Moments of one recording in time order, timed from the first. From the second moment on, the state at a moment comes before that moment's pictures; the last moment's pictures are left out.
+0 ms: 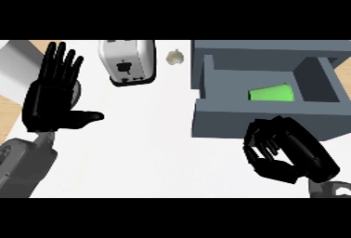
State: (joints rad) left arm -0.36 0.54 -0.28 -1.43 0.86 0.22 -0.33; right arm -0.10 -0.33 0.18 -1.84 0.51 0.30 -0.06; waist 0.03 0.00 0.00
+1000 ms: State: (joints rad) left arm -0.08 0.55 -0.08 -1.50 0.82 -0.02 -0.36; right arm -0.51 -0.20 0.15 -0.93 0.81 0.04 -0.33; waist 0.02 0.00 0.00
